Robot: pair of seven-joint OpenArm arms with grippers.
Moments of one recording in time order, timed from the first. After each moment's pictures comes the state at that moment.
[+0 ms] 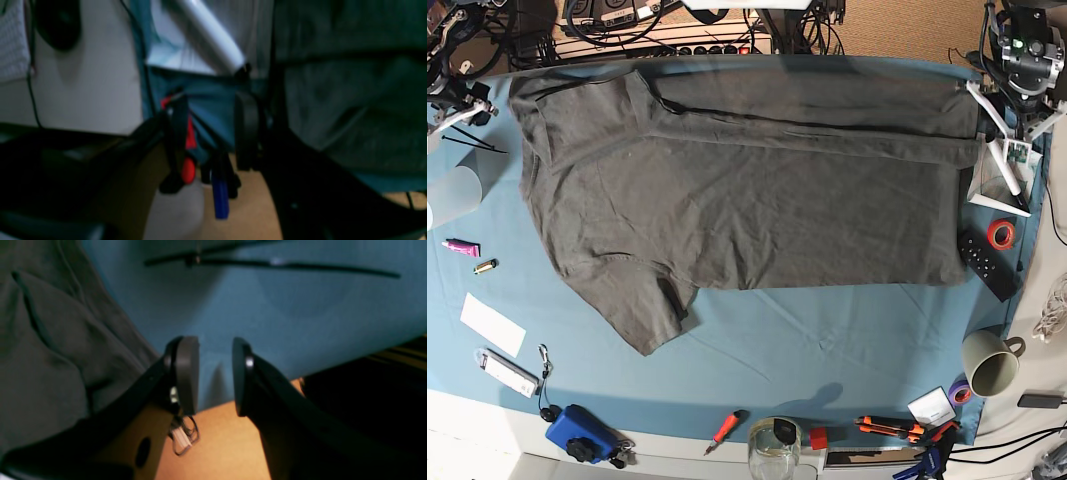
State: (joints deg) left arm 34.8 -18.9 -21.5 121.7 -5.9 -9.7 54.1; right arm -18.1 22.8 56.9 93.0 39.2 26.8 -75.1
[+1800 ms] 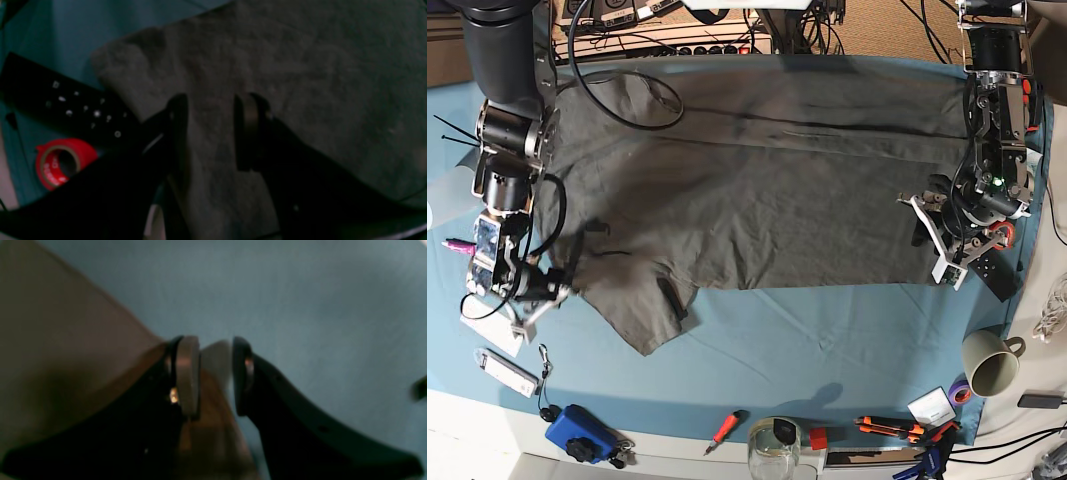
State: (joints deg) left arm -1.0 -18.8 -5.2 96.2 -18.8 -21.6 54.3; right arm 37.5 23.7 11.0 36.4 11.8 21.2 -46.6
